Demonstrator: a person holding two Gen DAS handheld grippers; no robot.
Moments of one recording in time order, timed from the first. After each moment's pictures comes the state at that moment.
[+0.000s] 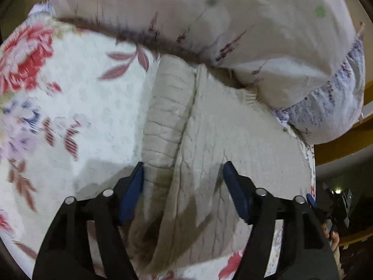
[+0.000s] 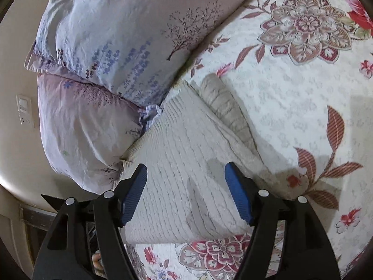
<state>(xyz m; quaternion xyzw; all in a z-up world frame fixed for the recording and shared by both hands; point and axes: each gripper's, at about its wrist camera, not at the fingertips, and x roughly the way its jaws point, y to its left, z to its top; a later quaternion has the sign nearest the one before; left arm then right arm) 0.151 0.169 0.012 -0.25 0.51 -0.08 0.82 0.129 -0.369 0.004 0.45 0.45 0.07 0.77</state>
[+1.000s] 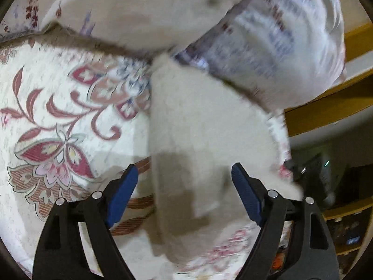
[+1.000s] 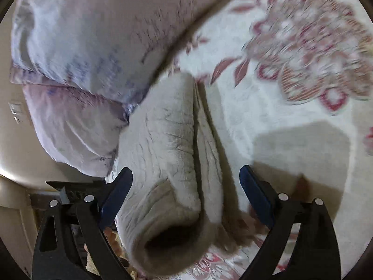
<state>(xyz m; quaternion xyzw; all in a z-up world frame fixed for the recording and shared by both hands) 0.184 -0.040 0.015 -0.22 0.55 -0.19 0.78 0.187 -0.428 -0.015 0.44 0.54 0.13 0.70</state>
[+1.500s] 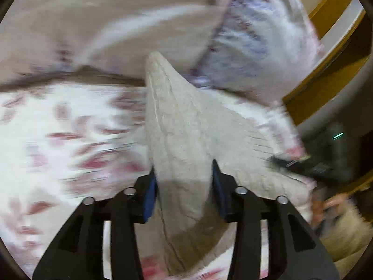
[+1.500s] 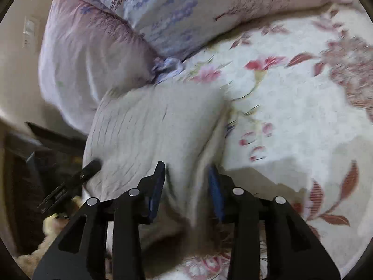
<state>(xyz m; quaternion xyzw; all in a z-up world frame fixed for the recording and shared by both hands) 0.140 0.006 0.047 -0.11 0.48 -0.18 0.85 0.161 -0.337 0.026 0.29 0.53 0.17 0.78</state>
